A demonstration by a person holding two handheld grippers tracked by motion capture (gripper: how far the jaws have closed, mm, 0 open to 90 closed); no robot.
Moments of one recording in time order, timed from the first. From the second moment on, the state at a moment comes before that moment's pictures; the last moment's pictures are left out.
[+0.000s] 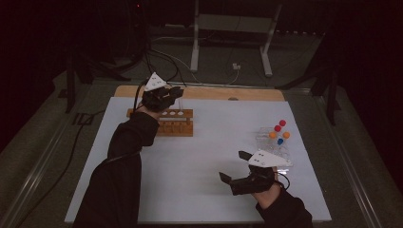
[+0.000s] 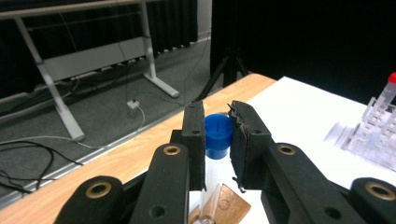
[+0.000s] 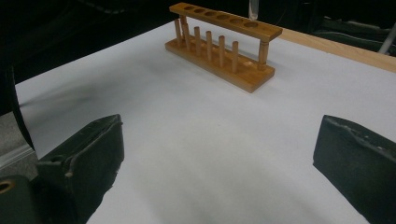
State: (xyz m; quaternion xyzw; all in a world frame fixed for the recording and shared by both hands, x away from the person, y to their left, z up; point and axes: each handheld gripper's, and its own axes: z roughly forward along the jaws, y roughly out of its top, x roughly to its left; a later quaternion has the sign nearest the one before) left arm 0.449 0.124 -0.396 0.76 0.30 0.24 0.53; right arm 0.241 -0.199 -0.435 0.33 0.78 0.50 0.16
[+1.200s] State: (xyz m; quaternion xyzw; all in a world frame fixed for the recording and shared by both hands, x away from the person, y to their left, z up) left arm 0.459 0.123 -0.461 0.76 0.34 0.20 0.52; right arm 0.237 -0.200 -0.433 0.32 0.78 0.51 0.15
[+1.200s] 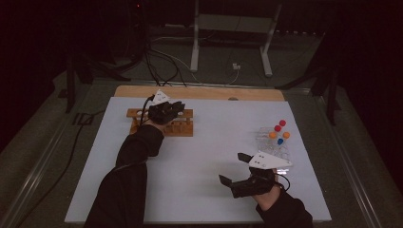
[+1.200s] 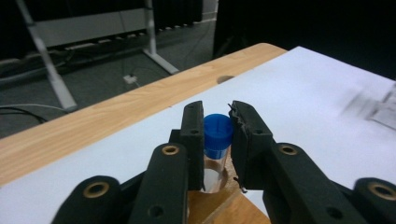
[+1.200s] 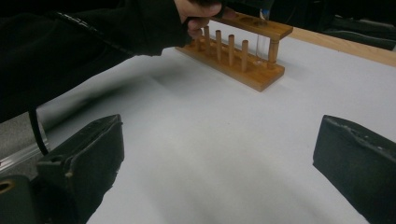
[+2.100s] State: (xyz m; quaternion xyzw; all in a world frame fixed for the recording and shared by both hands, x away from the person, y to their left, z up) left arm 0.347 0.139 -0.429 0.79 0.25 0.10 0.56; right arm 0.255 -0.314 -0.413 0.43 0.72 0.49 0.25
